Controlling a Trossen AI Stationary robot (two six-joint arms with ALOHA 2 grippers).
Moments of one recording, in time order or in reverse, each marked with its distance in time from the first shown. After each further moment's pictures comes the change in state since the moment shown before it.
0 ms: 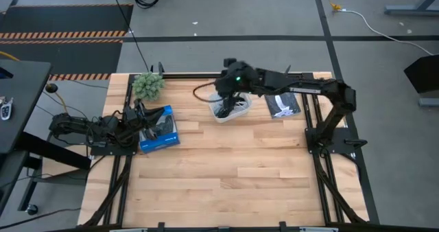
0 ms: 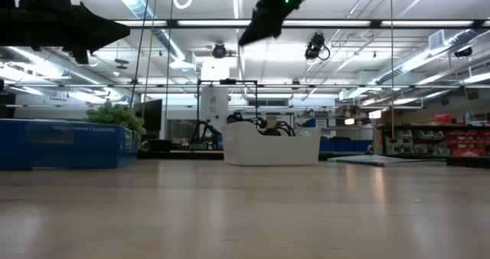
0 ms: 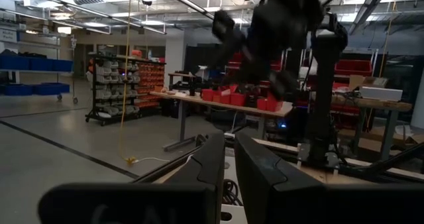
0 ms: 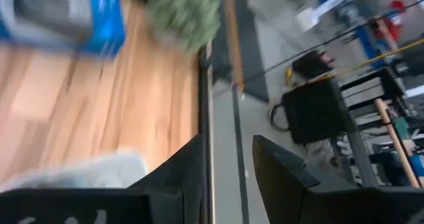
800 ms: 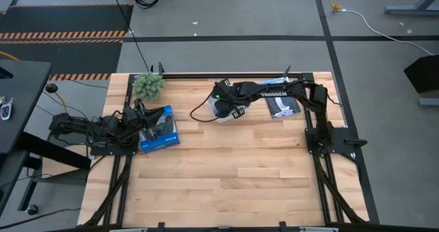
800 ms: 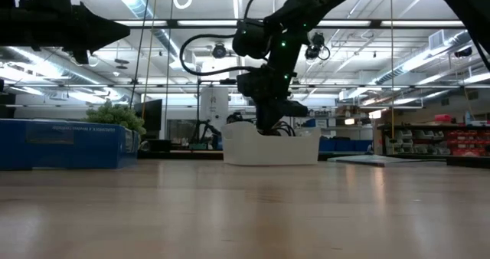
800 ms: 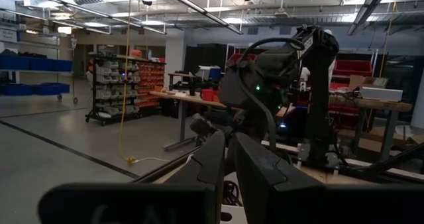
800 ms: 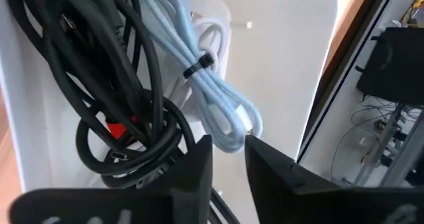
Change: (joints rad) left arm 0.000 0.000 0.000 0.000 0.000 0.000; right arm -0.031 0.324 0.001 -0.285 0.095 -0.203
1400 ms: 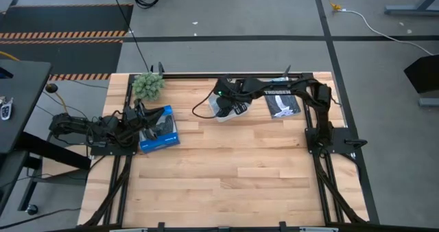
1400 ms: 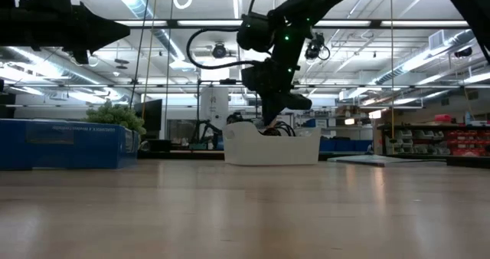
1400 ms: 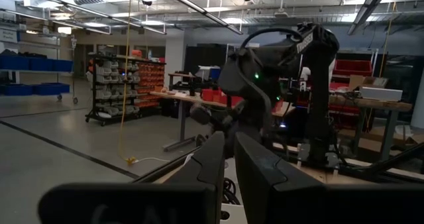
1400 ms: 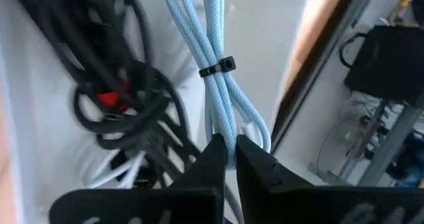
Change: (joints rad) left arm 0.000 0.000 0.000 0.000 0.000 0.000; right arm -0.018 -0.045 -0.001 -0.020 0.046 -0.055
